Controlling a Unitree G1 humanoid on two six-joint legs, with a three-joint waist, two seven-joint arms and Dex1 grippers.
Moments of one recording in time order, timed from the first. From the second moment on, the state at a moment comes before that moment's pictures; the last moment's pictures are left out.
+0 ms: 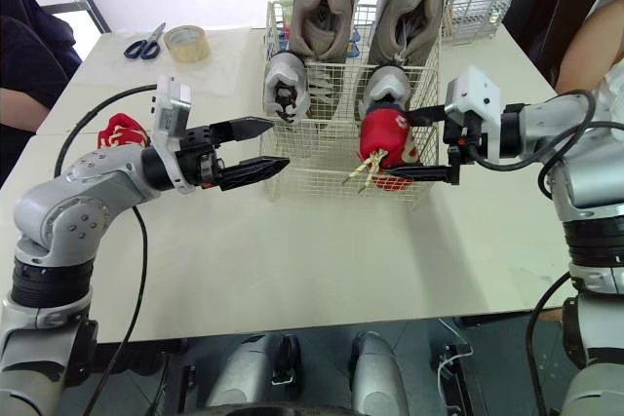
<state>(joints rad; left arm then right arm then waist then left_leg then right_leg) -0.57 0.61 0.07 -0.33 -0.84 0.78 -0.79 -0.71 -0.98 0.02 0.03 0.42 0.42 1.31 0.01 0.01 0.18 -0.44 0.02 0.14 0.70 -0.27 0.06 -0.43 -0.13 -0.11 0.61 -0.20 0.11</state>
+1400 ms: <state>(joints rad) -1.06 0.91 0.13 1.17 -0.16 0.49 -0.59 -0.82 -0.84 -0.18 -0.39 1.01 0.86 1.00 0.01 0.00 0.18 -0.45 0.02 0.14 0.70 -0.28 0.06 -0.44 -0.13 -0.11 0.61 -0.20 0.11</state>
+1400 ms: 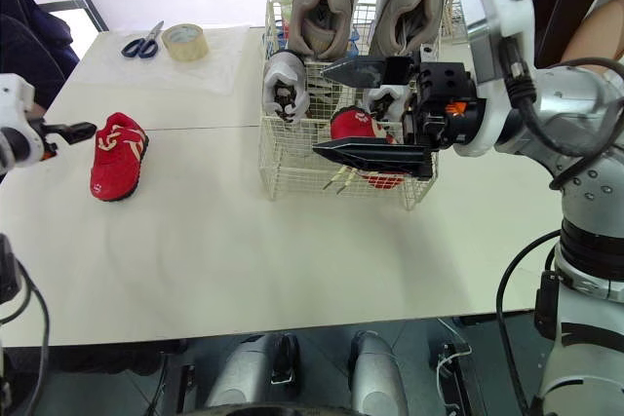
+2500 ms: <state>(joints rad) -1.13 0.48 0.42 0.49 -0.48 0.19 -0.55 -0.78 -0.89 -0.21 -0.41 1.03 0.87 0.88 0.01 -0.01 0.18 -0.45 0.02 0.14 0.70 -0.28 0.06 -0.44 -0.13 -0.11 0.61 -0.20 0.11</state>
